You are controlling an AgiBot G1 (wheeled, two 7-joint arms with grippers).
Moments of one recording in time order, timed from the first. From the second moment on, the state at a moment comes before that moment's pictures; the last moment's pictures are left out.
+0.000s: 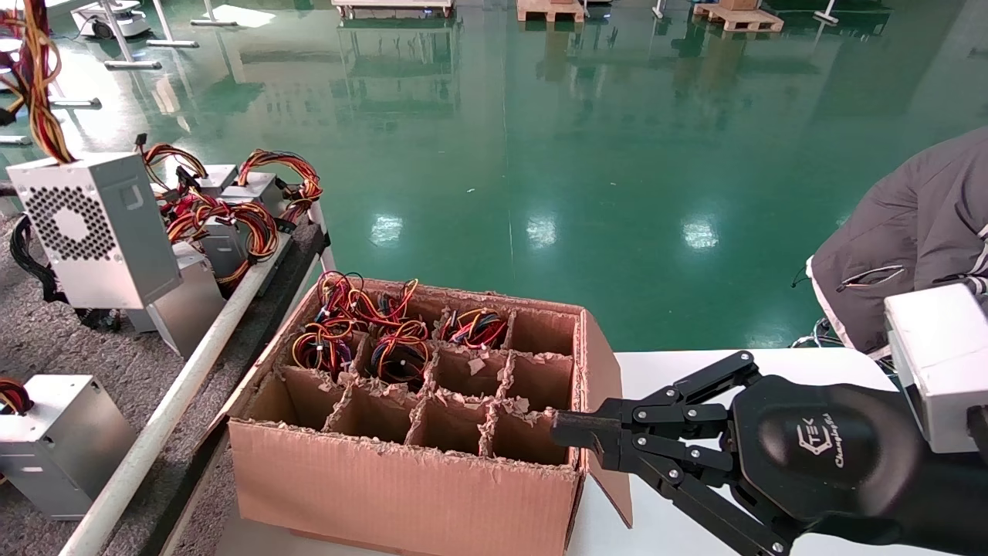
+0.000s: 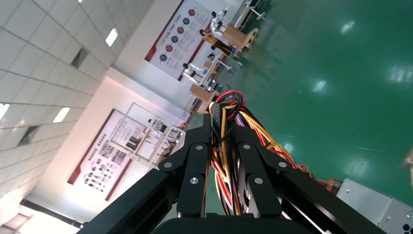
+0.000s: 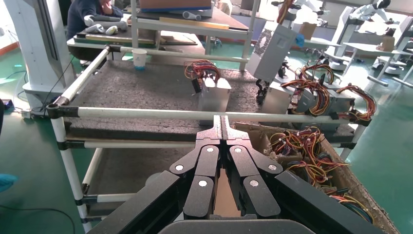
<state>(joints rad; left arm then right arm) -2.03 0.39 1.07 -0.70 0.60 1.11 0.62 1.07 -0.61 -0.28 1.28 -0.73 -1.49 0.19</state>
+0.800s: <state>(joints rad) -1.98 0.22 1.14 -0.83 0.69 1.12 0.47 1.07 -0.61 -0.28 1.28 -0.73 -1.49 0.19</state>
